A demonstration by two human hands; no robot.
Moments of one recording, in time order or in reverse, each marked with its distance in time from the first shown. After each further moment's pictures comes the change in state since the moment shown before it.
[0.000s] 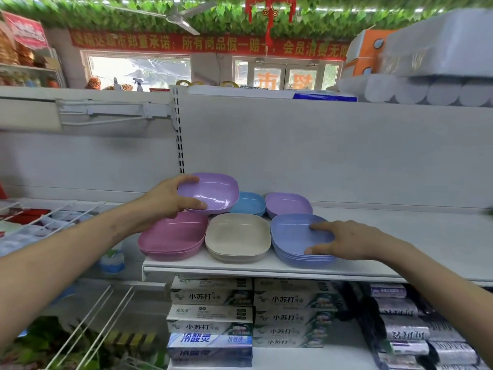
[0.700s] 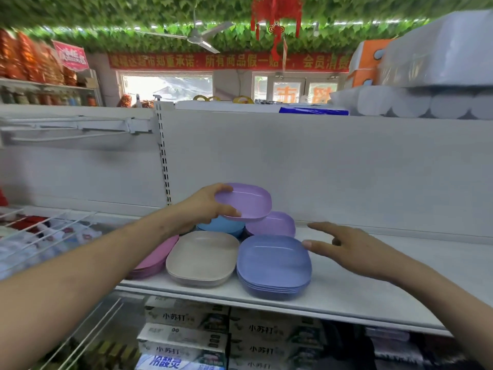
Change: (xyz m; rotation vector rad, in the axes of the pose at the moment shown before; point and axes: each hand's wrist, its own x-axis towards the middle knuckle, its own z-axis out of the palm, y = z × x) left_hand 0.060 0.062 0.115 0.045 -0.015 -0.016; right_hand 0.006 0.069 -0.032 0.293 0.162 -0.204
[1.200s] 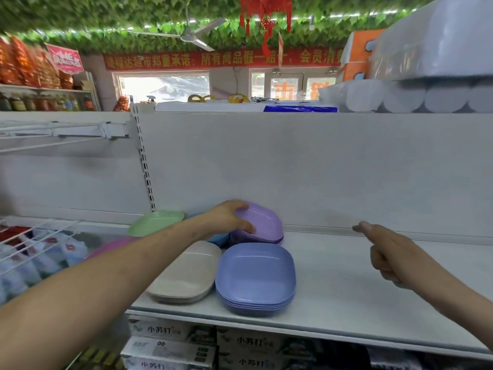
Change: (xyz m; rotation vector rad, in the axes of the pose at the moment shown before) left_hand 0.059 0.007 0.069 0.213 -0.141 -0.036; right_hand -0.029 0.067 -0.028 0.567 0.227 0.155
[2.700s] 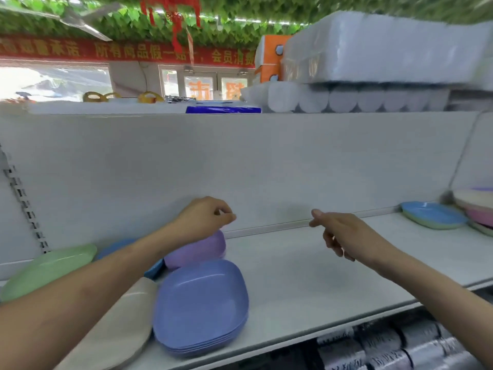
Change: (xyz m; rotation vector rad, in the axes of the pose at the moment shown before) left_hand 0.041 0.067 0.041 0.197 -0.017 0.427; right_hand 0.009 0.007 -0.023 -0.080 0.168 0.109
